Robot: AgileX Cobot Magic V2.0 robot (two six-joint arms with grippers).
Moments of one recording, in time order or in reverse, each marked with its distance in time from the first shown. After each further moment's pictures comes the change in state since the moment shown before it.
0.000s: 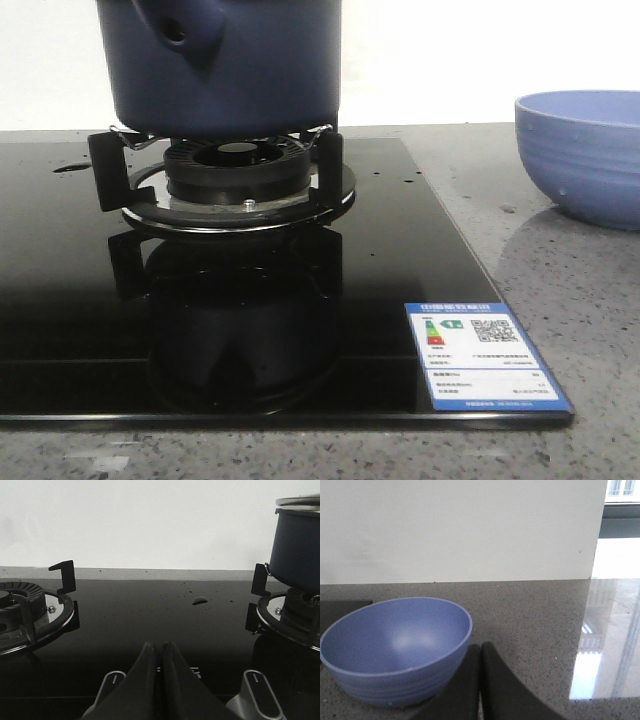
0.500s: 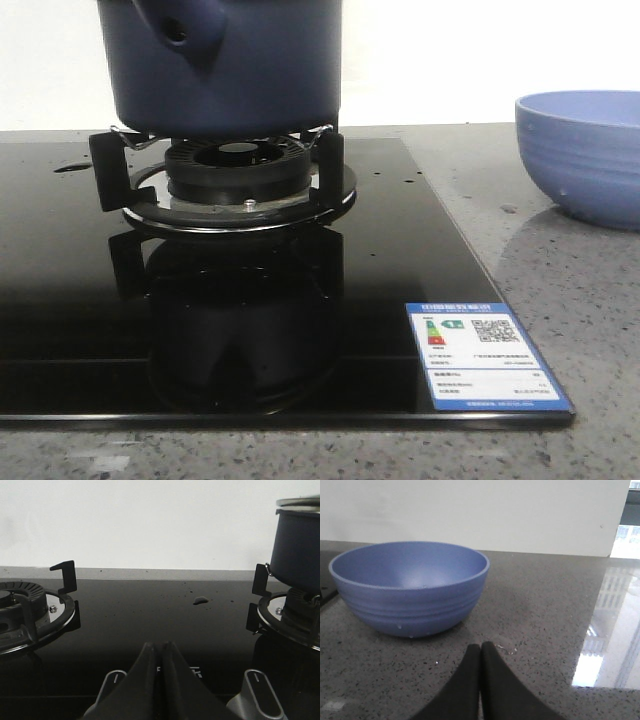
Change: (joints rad) left arm 0.000 0.000 0.000 0.000 0.002 0.000; right arm 0.064 -0.199 0.183 -0.100 0.048 0.031
